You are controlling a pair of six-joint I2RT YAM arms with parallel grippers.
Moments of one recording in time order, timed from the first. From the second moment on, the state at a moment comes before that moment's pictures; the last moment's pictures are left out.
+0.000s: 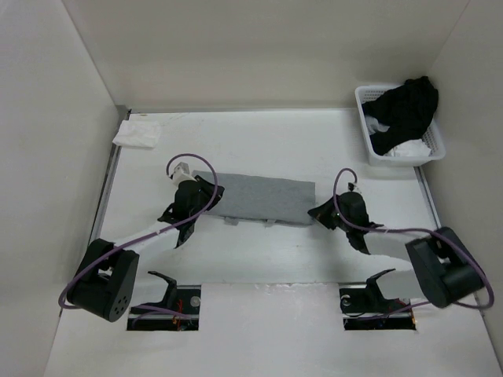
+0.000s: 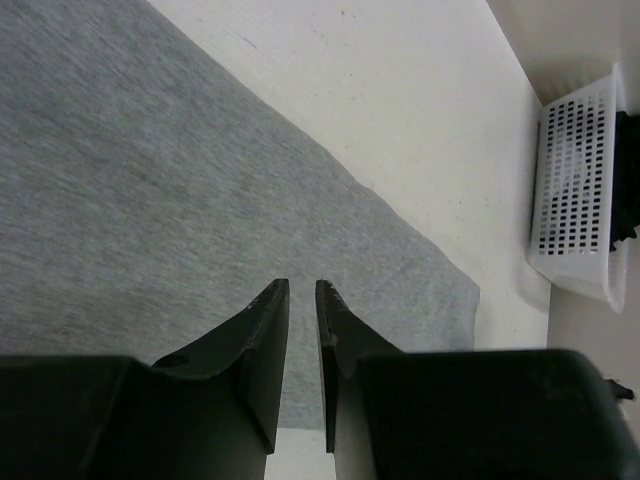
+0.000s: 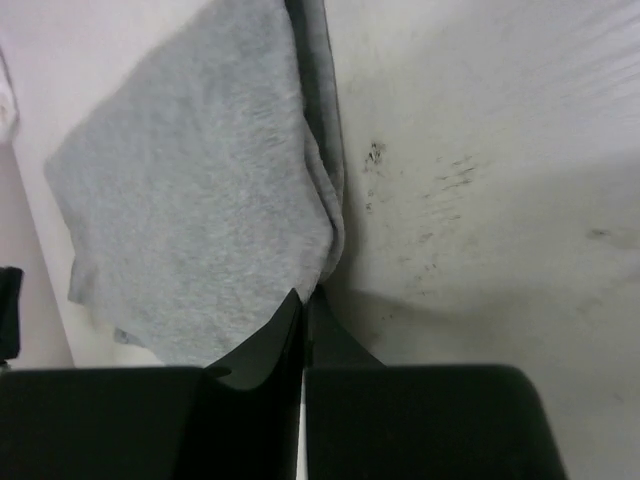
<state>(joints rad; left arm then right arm) -0.39 1.25 0.41 0.42 -0.12 -0.99 0.39 1.38 0.30 0.47 -0.07 1.01</state>
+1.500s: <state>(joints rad) -0.24 0.86 0.28 0.30 -0.03 -1.03 1.00 1.84 1.31 -0.17 0.17 0.53</state>
